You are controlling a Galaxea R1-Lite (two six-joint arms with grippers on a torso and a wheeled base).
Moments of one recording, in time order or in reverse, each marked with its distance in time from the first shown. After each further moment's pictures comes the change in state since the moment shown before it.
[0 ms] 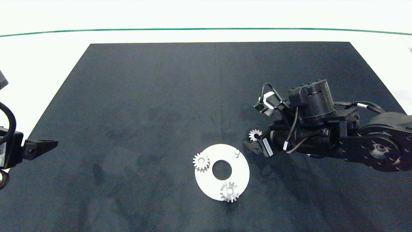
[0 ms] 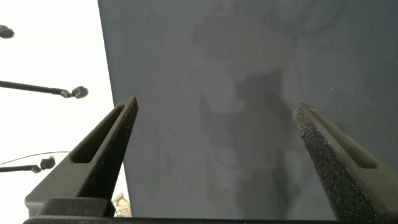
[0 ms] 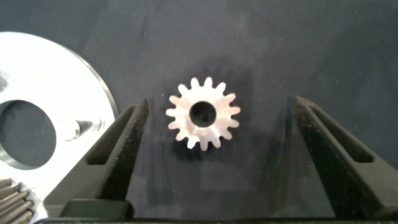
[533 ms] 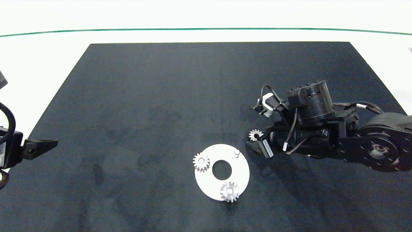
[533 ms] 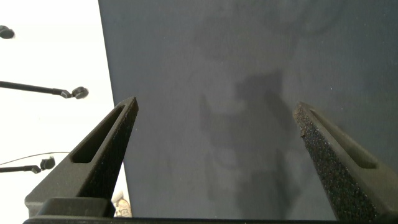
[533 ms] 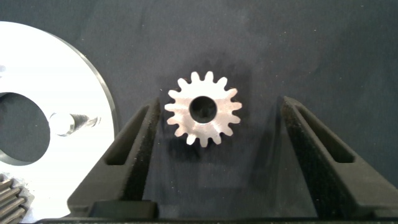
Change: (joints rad) left arm 0.000 -0.002 0.000 -0.001 0.000 -0.001; right arm 0.000 0.003 0.001 0.007 -0.003 -0.014
